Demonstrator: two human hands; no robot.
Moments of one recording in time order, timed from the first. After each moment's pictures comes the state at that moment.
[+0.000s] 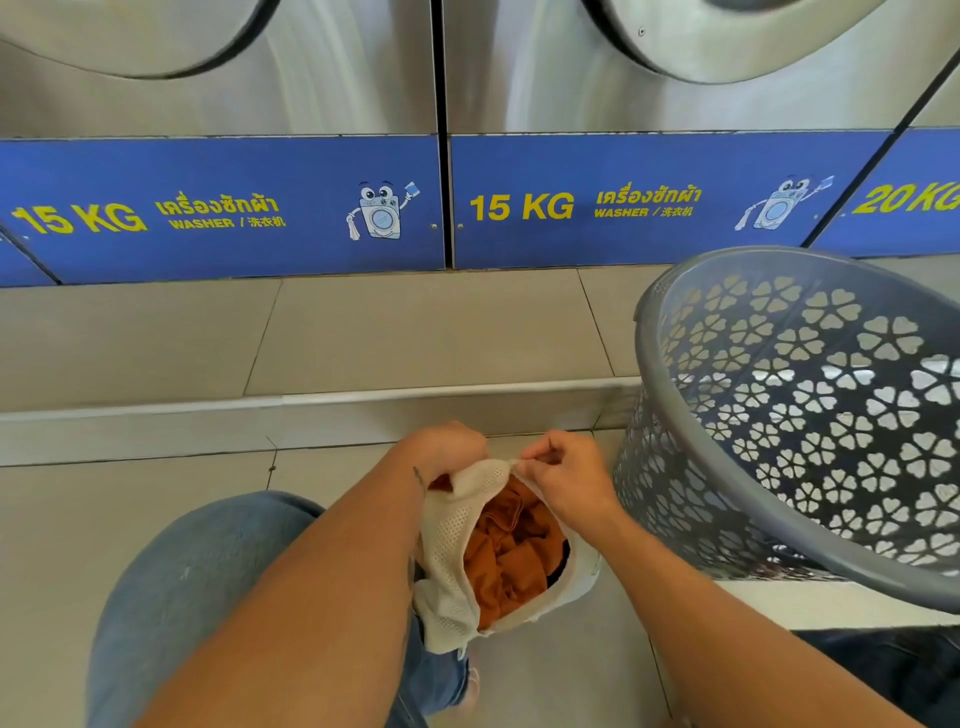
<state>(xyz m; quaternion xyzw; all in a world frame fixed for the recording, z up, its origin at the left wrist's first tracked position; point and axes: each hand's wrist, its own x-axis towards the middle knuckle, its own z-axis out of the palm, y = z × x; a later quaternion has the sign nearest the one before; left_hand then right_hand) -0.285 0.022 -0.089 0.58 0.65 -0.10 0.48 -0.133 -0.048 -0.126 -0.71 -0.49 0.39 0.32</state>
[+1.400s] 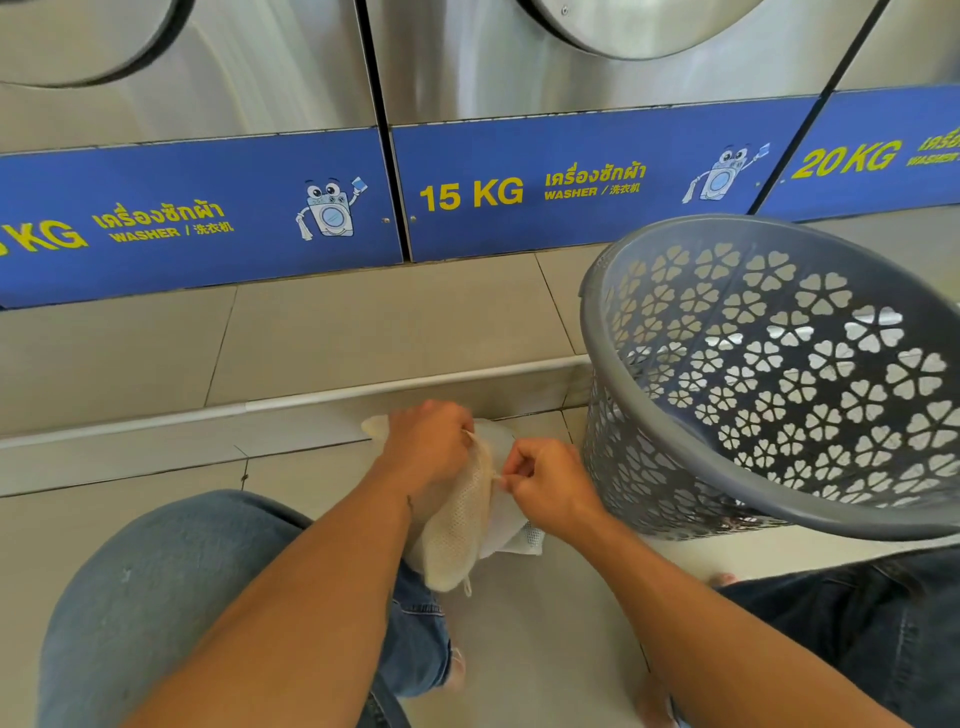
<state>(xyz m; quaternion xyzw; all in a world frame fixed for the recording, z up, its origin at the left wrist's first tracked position) -0.271 0.010 -0.112 0.81 0.56 -0.03 0.17 -0.118 -0.080 -0.125 -0.73 -0.53 0.37 0.25</state>
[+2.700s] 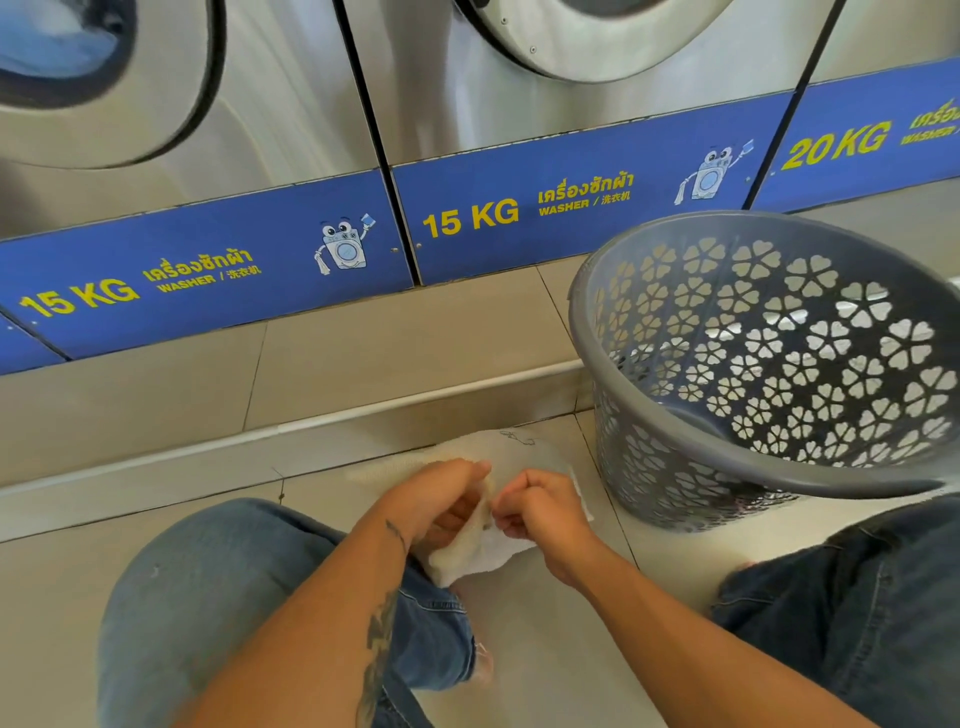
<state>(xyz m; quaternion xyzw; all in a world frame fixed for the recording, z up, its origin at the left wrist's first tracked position) -0.278 -0.054 -0.087 0.42 0.66 -0.01 0.62 -0.146 -0.122 -0.119 -0.62 -0.27 0.59 0.44</state>
